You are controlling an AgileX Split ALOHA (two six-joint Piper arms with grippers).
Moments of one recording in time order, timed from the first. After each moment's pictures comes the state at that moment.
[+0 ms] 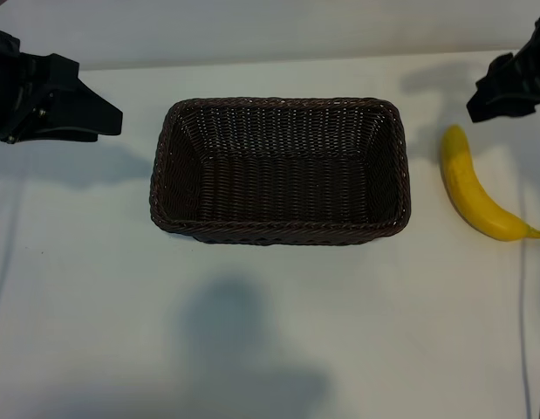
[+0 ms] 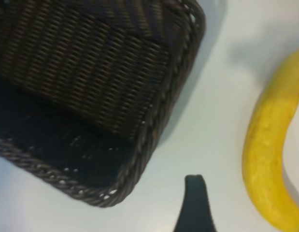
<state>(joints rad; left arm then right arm) 0.02 1.42 -1.18 -0.73 1.08 0.39 0.09 1.55 -1.25 0.38 0.94 -0.43</state>
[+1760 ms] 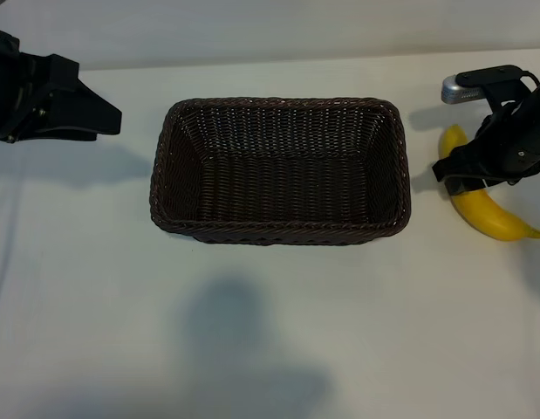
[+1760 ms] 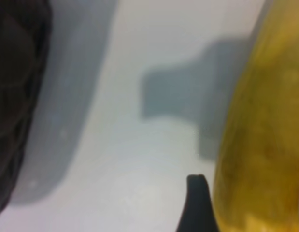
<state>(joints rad) 0.02 1.42 -1.18 -0.72 1.07 0.39 0.12 1.91 -1.11 0.25 0.58 -0.34</state>
